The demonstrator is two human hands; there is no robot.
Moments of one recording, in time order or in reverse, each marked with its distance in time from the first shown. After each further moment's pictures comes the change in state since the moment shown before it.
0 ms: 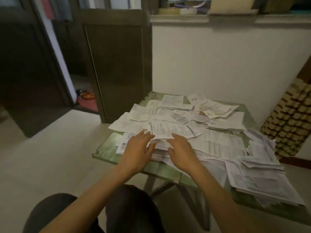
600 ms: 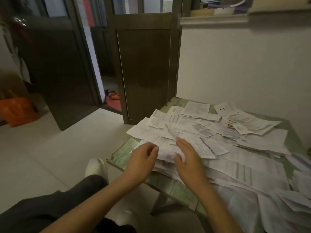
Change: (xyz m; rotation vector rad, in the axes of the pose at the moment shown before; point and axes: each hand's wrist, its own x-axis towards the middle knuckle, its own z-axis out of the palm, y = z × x) left_hand 0.007 -0.013 -0.012 -0.307 0.114 -0.323; right_hand 0.014 -0.031 0.005 0.466 0.121 -0.063
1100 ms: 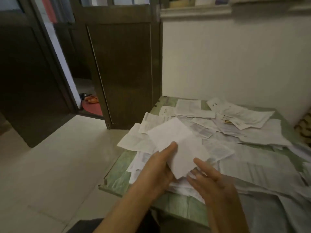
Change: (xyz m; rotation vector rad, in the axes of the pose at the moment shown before) left_hand 0.040 0.018 0.004 -1.193 -0.389 -0.473; right_hand -0.027 -0.006 0.011 0.956 0.214 0.306
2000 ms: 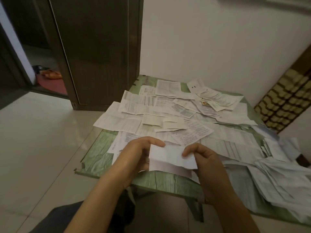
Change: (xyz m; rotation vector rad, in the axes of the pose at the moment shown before) left_hand 0.008 -0.002 -0.048 0.421 -0.075 -0.084; right_hand 0.006 -0.007 0.003 -0.329 0.151 0.106
